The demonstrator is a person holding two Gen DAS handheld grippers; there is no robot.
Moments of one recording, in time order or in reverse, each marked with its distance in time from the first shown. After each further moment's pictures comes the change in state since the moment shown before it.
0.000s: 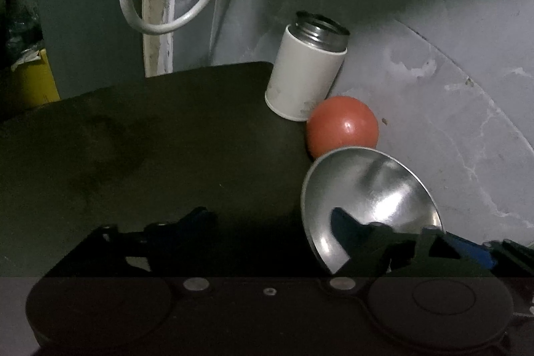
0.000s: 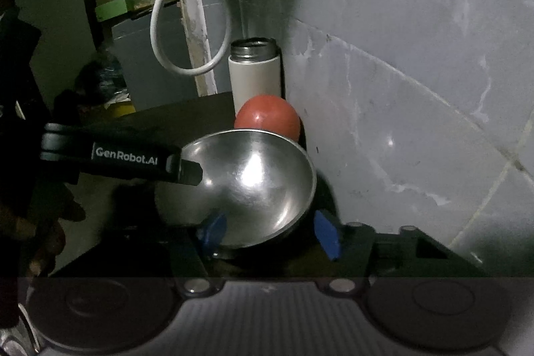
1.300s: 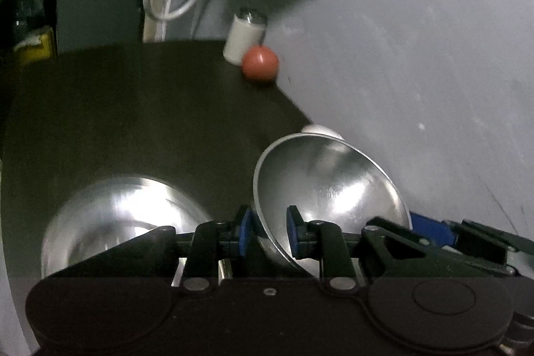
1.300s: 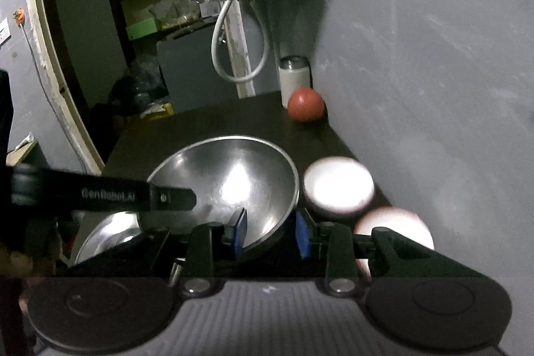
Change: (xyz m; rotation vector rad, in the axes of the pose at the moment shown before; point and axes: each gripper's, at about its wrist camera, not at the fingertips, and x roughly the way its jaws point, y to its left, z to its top) left arm -0.218 -0.032 -0.180 -0.017 -0.034 -0.143; right arm -0.204 0.048 -0.097 0.025 -0.059 0.058
